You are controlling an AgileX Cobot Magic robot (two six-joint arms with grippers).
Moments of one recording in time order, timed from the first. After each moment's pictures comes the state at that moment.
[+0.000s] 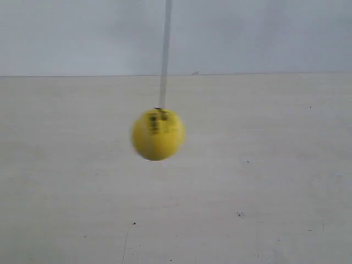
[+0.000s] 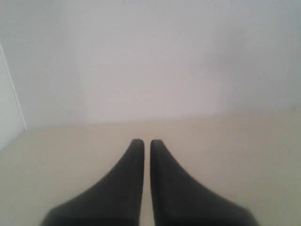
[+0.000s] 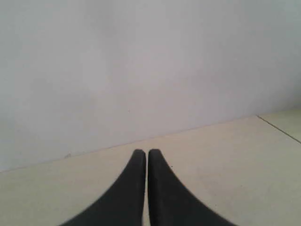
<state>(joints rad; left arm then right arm) 0.08 0.00 0.00 -0.02 0.09 0.12 -0.07 0.01 0.00 -0.66 -0.01 0.88</state>
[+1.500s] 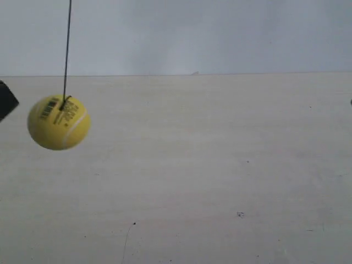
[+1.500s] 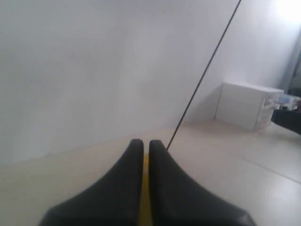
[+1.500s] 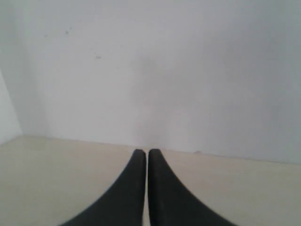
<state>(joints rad) 0.08 0.71 -0.19 1.09 -0.98 -1.09 -0.07 0.55 -0.14 -0.99 -0.70 1.06</state>
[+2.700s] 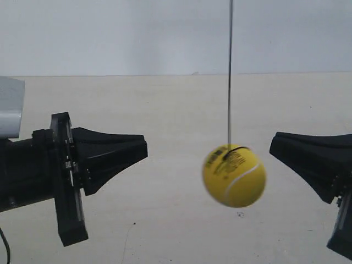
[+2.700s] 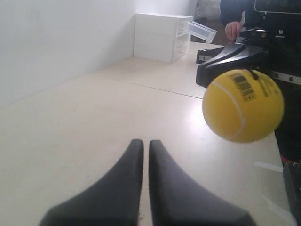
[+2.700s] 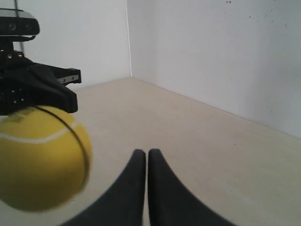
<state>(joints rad) -0.40 1.37 -0.33 0.89 -1.09 -0.52 -0.07 1.02 -0.14 -1.18 -1.21 0.74</state>
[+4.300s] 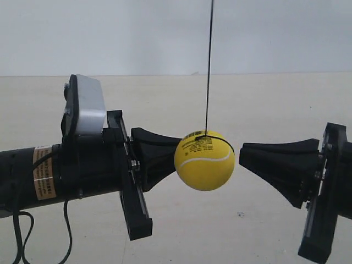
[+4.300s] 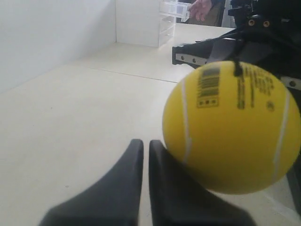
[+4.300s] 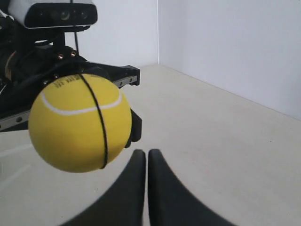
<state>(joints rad) -0.62 1.54 -0.49 0.76 -0.98 -0.43 0.15 1.13 -0.19 -1.10 -1.13 0.65</state>
